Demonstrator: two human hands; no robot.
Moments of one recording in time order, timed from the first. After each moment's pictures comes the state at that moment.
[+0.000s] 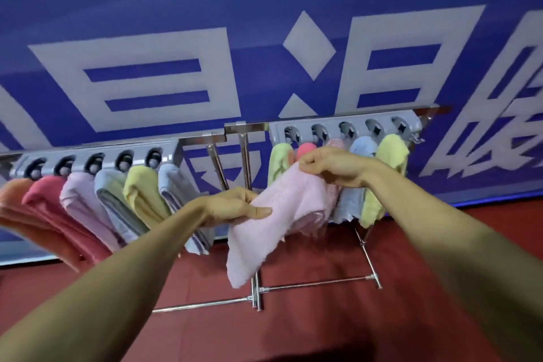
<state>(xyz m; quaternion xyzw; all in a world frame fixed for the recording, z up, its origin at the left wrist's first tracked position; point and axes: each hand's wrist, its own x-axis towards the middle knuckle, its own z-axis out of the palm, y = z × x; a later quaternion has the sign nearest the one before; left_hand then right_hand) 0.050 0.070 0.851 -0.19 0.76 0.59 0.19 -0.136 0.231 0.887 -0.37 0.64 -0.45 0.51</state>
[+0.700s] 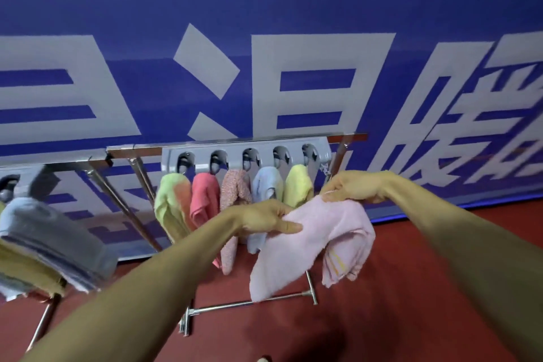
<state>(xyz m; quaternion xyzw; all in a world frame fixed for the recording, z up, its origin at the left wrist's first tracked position) -0.217 0.228 0.823 -0.08 0.76 0.61 0.22 -0.394 0.389 0.873 -0.40 0.77 -0.17 0.46</state>
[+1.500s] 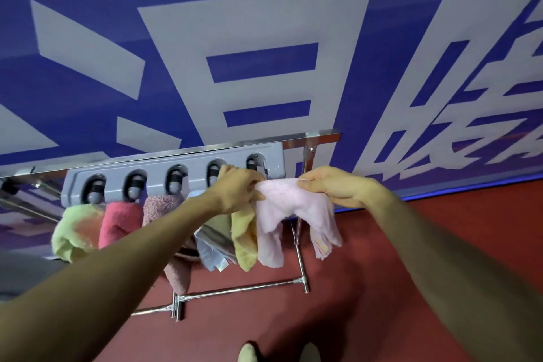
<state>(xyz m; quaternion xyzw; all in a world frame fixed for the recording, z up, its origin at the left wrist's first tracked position) -0.396 0.224 0.813 -0.16 0.97 0.17 0.08 -0.556 0.395 0.784 -0.26 0.65 -0.42 0.57</state>
